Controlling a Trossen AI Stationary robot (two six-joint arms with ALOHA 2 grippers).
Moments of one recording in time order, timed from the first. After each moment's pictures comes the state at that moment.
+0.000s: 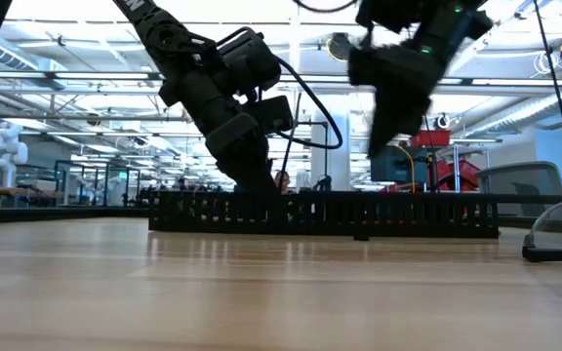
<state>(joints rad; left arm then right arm) 0.14 1.80 1.00 -0.09 0.20 0.09 -0.02 1.48 0.96 -0.48 0.05 0.32</state>
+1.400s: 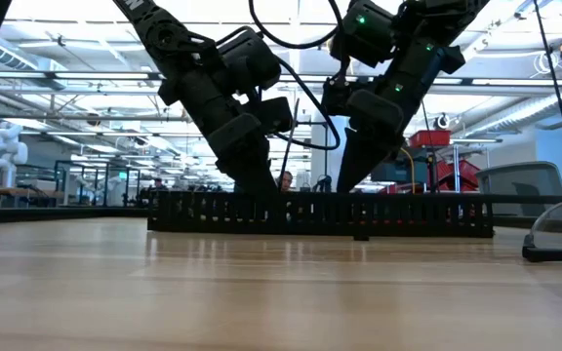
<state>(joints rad) 0.14 1.80 1.00 -0.09 0.17 0.04 -0.04 1.67 0.96 -0.31 0.05 0.25</state>
